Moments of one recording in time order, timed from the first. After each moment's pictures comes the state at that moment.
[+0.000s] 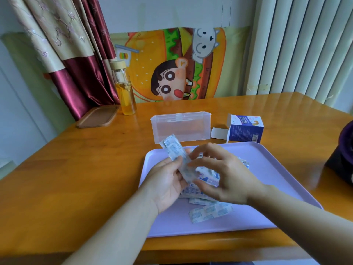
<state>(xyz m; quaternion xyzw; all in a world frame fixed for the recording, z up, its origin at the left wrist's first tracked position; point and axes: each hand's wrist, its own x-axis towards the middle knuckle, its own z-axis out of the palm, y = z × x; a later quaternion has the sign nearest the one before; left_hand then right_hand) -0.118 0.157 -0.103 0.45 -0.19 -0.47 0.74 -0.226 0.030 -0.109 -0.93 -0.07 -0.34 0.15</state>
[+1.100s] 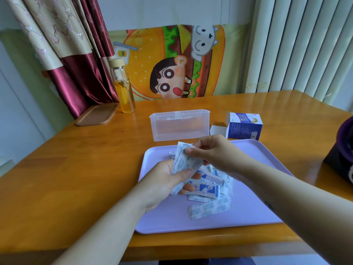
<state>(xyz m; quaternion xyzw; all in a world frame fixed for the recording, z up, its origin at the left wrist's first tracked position) -0.114 0.175 -0.102 0.65 -0.39 -0.39 0.53 -0.203 0.035 -0.077 -0.82 0.18 -0.17 0.52</state>
